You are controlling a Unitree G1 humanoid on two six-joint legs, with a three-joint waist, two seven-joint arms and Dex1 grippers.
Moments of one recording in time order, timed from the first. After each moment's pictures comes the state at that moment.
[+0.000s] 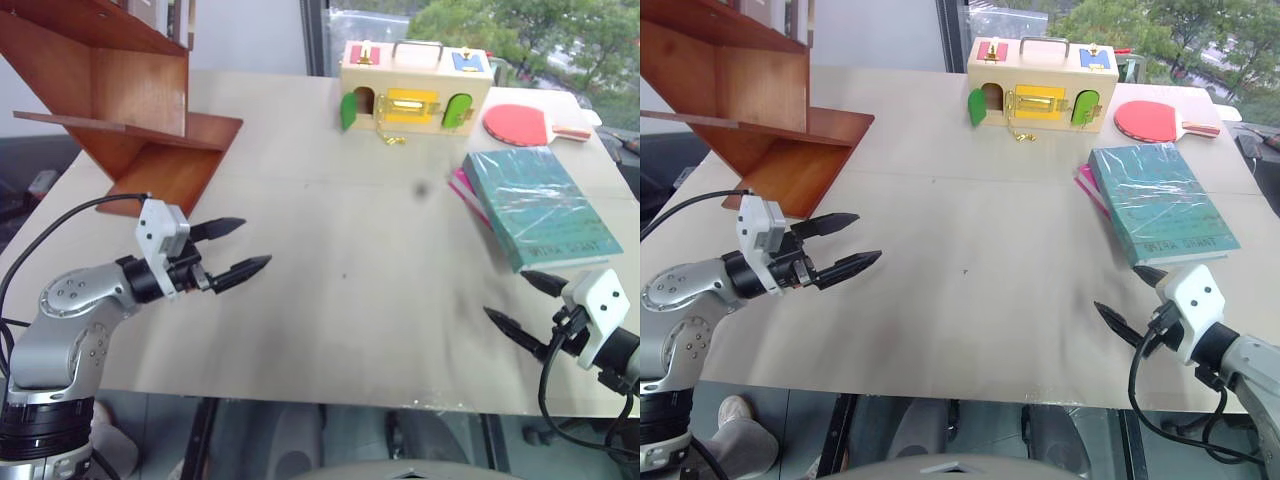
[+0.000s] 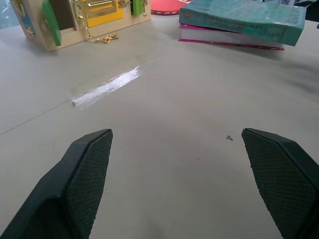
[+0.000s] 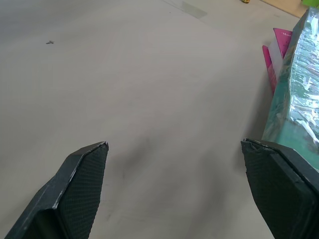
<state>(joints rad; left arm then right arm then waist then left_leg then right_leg) -0.10 0.80 0.31 -0.23 -0.59 0.40 -1.01 0.35 -0.67 -0.39 -0.70 0.42 0.52 0.71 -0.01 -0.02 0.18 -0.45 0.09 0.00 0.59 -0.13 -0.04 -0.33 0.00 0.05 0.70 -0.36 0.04</state>
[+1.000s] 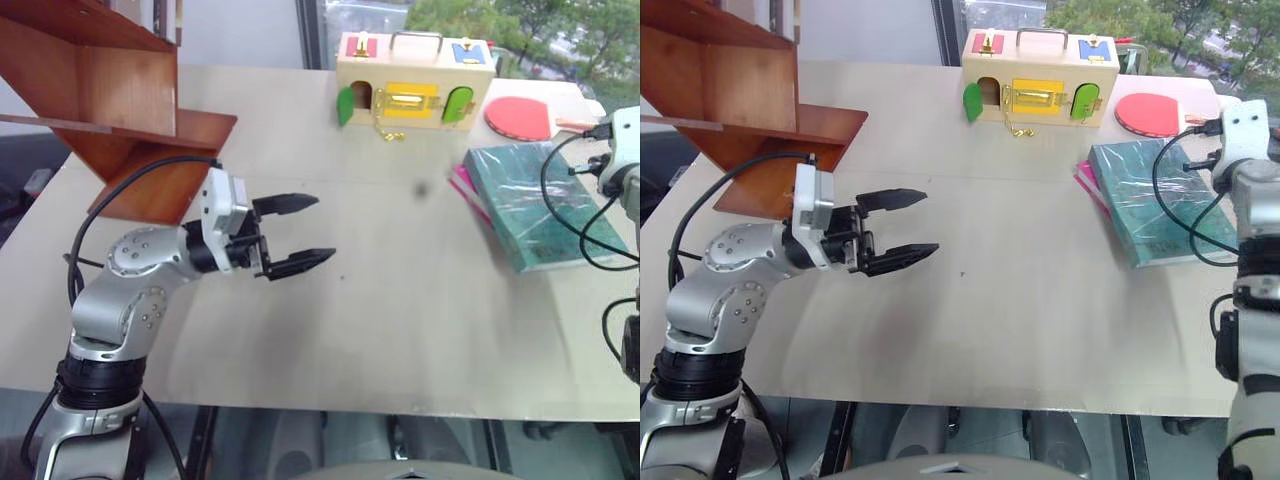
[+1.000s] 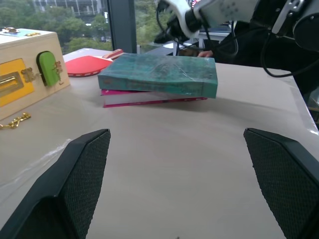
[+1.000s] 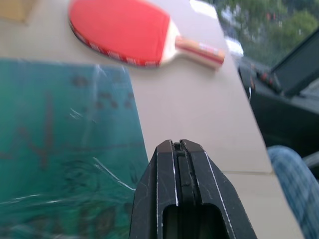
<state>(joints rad) -0.35 0.71 0.11 -0.33 -0.66 0.44 -1.04 -1.00 -0.75 -0.07 0.85 0.04 0.57 0.26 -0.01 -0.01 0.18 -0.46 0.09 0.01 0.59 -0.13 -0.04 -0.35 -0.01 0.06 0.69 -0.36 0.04</state>
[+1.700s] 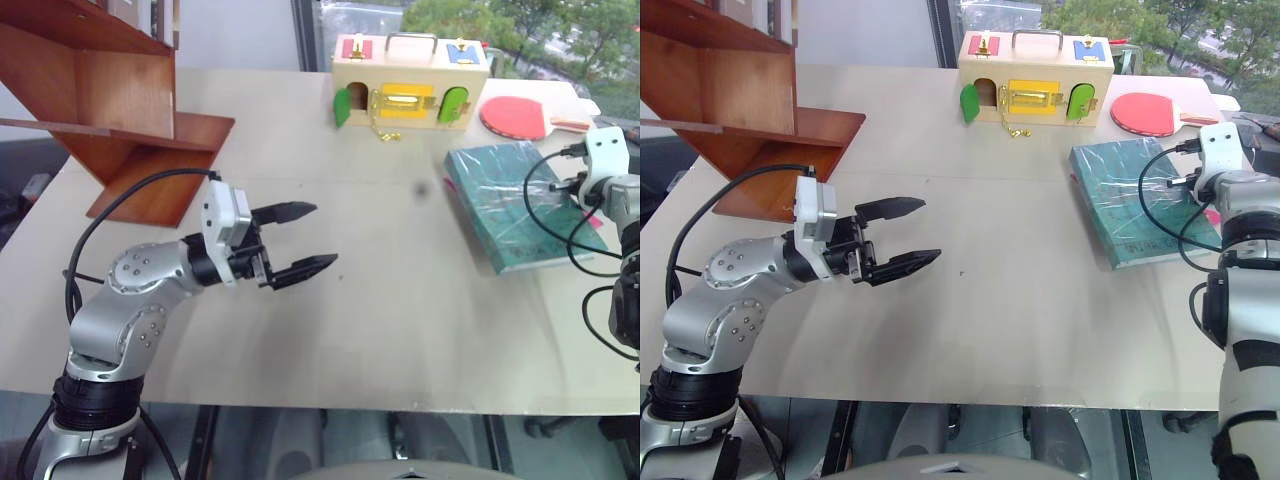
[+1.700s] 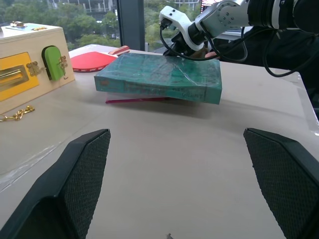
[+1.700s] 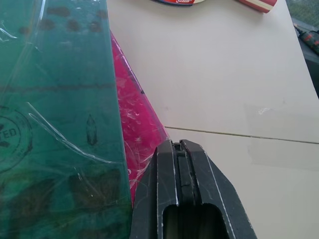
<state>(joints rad) -0.27 0.71 0.12 -0.40 -0.68 0.45 -0.97 -1.13 -0.73 -0.05 1.18 -0.03 0.42 0.39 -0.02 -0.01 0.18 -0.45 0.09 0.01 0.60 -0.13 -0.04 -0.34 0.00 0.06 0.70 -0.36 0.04</state>
